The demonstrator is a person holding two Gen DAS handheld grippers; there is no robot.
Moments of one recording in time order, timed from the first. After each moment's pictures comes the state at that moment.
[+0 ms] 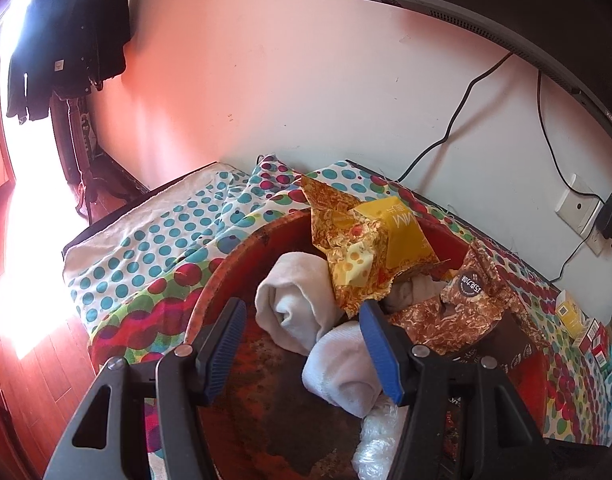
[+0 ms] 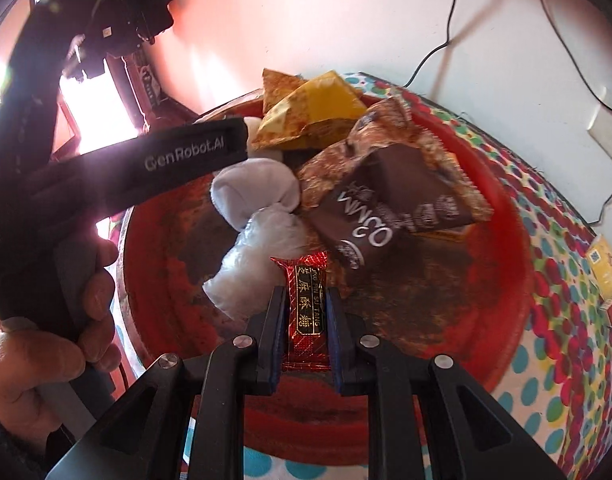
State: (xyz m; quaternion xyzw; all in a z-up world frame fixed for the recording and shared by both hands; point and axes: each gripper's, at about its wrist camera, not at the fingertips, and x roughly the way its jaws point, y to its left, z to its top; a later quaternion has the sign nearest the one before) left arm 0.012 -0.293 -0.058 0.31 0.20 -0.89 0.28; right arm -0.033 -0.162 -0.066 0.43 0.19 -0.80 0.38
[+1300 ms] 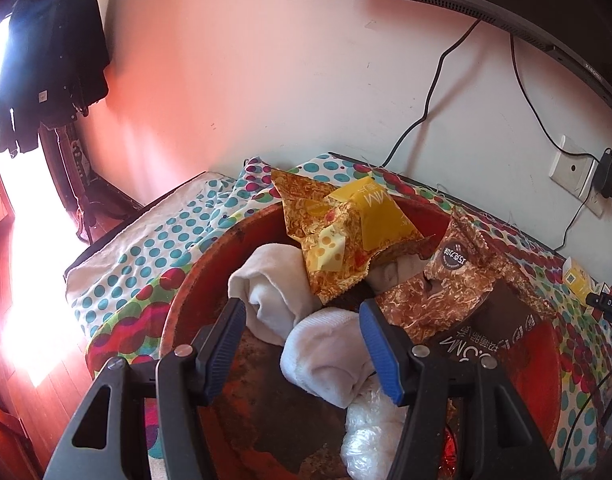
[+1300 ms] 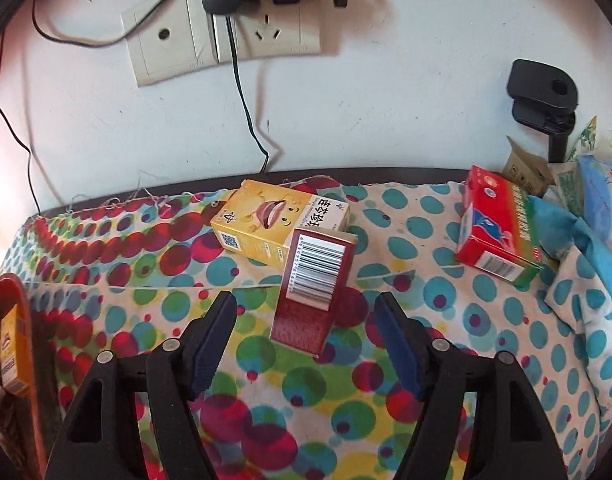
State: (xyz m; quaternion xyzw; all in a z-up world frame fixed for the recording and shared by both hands) left arm -0.002 -0.269 -0.063 0.32 0.14 -0.90 0.27; right arm -0.290 0.053 -0.086 0.42 0.00 -0.91 0.01
